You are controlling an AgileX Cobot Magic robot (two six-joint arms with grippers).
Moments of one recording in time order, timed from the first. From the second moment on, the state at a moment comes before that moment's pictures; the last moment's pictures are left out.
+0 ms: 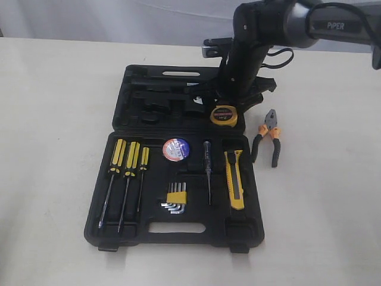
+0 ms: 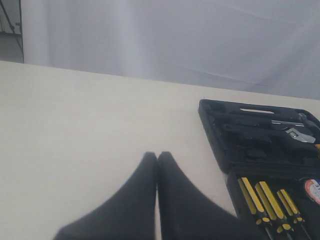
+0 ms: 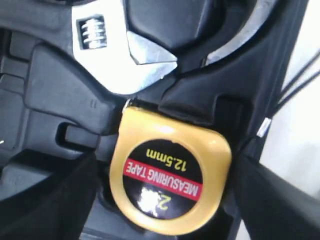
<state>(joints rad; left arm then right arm) -0.10 0.00 0.01 0.02 0.27 -0.18 0.32 2.22 -1.68 0.01 0.87 0.20</state>
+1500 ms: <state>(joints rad) -0.10 0.00 0.01 0.02 0.27 -0.18 0.32 2.25 -1.78 -0.02 1.04 0.12</state>
